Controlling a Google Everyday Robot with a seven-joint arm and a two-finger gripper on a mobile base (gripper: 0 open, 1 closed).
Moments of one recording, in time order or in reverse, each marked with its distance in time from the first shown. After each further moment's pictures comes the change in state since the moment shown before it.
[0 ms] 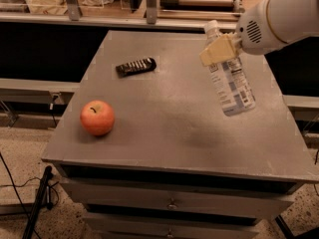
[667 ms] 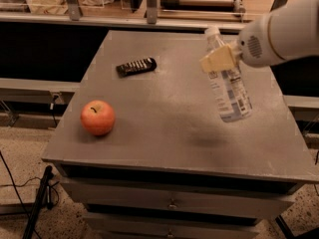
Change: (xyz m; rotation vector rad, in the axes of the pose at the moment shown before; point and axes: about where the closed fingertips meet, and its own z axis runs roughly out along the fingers) arm 0.009 0.004 0.004 0.007 -0.072 -0.014
